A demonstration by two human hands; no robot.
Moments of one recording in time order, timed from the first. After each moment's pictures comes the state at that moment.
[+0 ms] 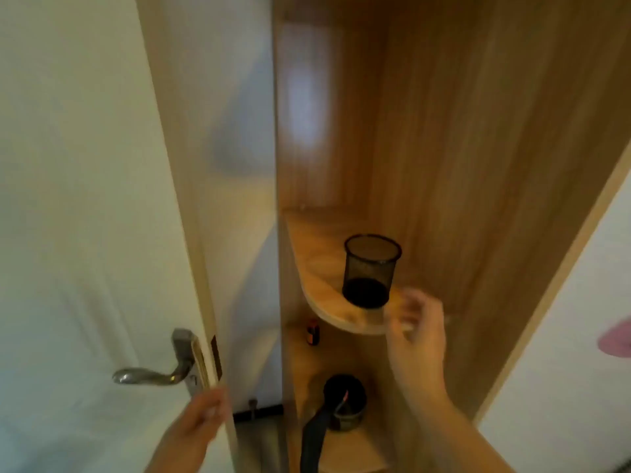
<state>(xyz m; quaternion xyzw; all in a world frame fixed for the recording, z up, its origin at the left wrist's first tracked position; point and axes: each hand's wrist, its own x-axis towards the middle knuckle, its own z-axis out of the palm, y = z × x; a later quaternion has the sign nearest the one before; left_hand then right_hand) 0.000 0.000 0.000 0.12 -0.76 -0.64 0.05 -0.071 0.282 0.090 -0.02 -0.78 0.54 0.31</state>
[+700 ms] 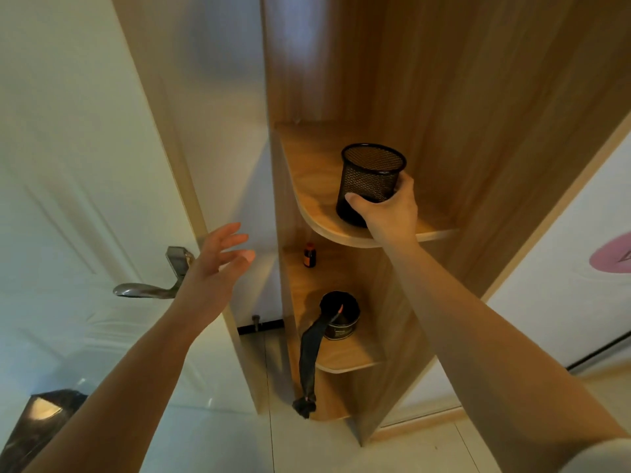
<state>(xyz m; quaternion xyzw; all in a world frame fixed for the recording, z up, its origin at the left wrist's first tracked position) -0.041 0.032 0.081 -0.01 -0.78 -0.62 0.09 -0.148 0.270 0.103 -0.04 -0.80 0.55 0.23</state>
